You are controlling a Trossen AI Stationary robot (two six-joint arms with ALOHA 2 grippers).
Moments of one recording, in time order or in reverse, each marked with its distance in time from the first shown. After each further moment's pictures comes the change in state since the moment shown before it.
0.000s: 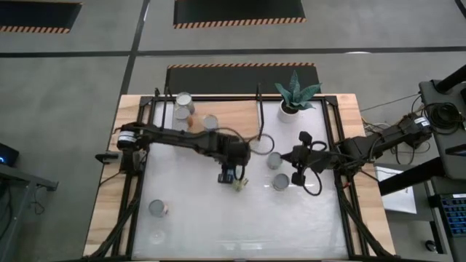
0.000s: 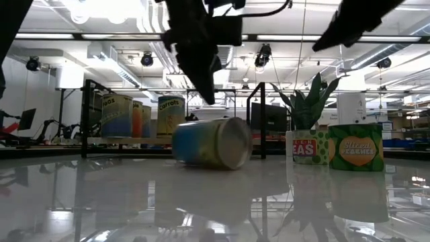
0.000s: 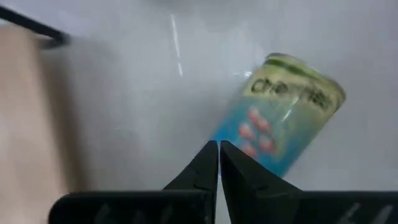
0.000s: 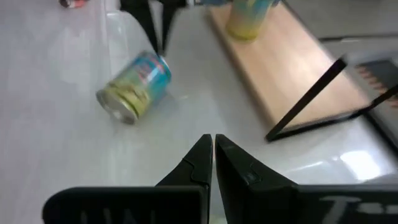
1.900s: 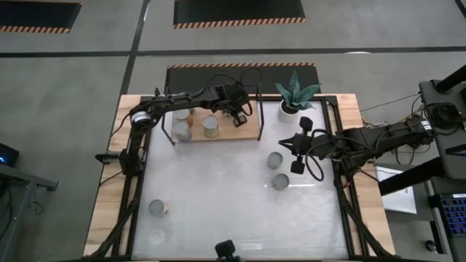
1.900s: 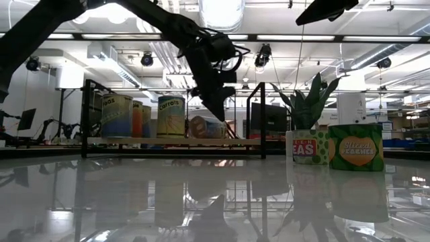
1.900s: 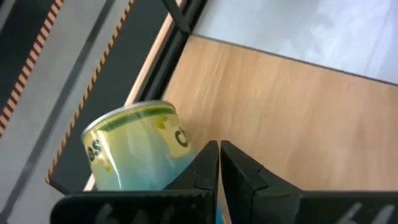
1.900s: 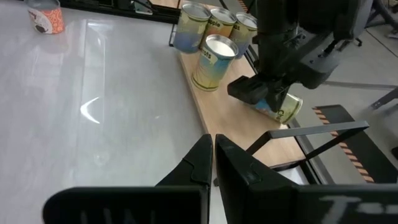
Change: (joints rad) left arm 0.496 0.143 0.116 0.289 -0.151 0.026; right arm -0.113 0.000 0.165 -0.023 0.008 -0.282
